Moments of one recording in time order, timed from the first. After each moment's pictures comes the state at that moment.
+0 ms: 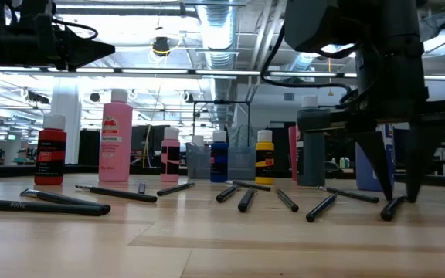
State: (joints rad) left arm 0.05 0.13 0.01 0.35 -0.34 0.28; right arm 0.38 1.93 1.17 -0.90 0.00 2.35
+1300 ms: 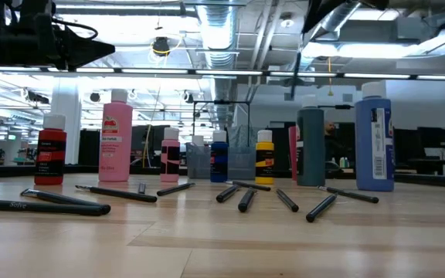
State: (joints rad) left arm 0.05 0.13 0.01 0.35 -0.34 0.28; right arm 0.19 1.48 1.57 -1.27 0.75 1.57
